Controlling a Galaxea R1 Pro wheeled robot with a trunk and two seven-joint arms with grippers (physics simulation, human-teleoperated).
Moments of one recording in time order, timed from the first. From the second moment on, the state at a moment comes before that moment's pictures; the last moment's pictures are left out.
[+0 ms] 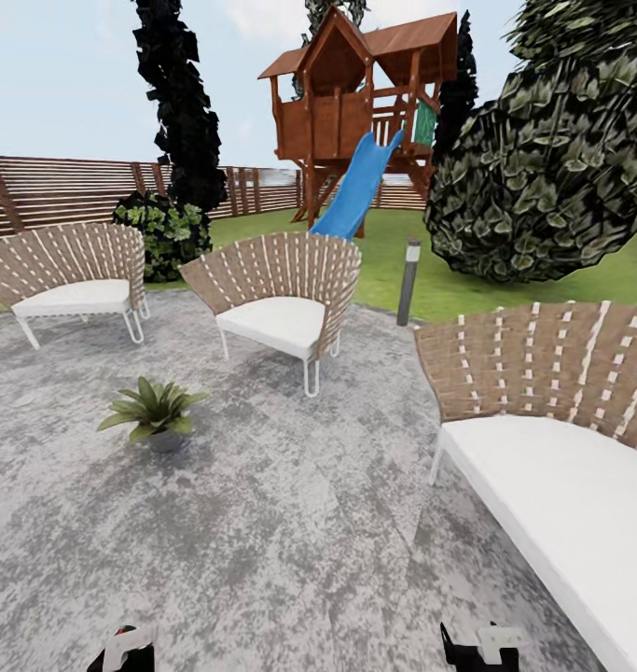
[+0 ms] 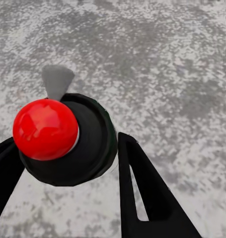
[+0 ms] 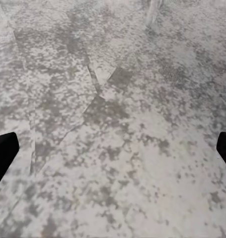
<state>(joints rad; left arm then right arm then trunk) -0.30 0.10 0.22 -0.26 0.02 -0.48 0.01 -0.36 -0.08 -0.06 -0.12 0.08 -0.63 -0.02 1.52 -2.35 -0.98</state>
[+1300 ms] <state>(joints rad) -0.30 0.10 0.22 -0.26 0.02 -0.48 0.01 -0.36 -0.08 -0.06 -0.12 0.08 -0.63 -0.02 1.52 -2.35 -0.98</state>
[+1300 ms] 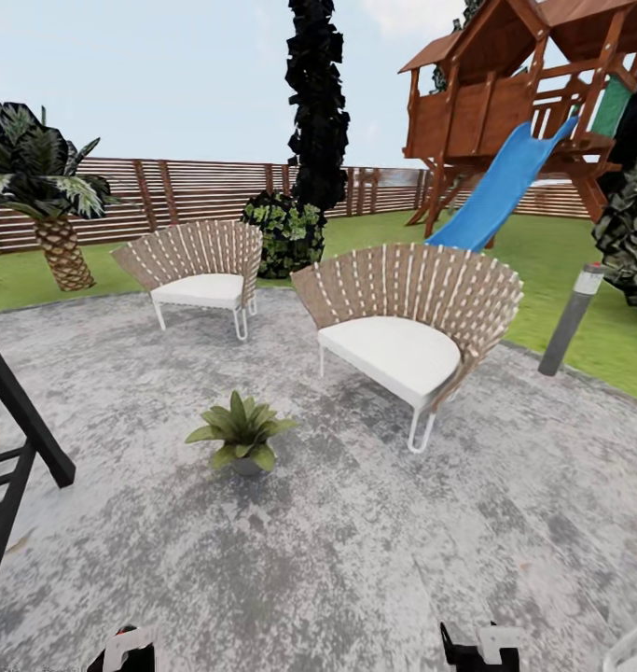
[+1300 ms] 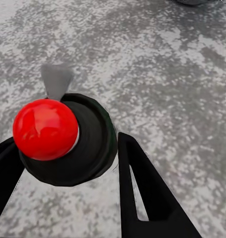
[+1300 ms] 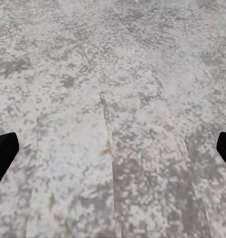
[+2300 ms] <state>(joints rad) -0.30 0.10 0.22 -0.26 0.01 -0.48 0.01 -0.36 -0.08 -0.06 -0.12 0.08 -0.63 -0.02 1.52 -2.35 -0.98</state>
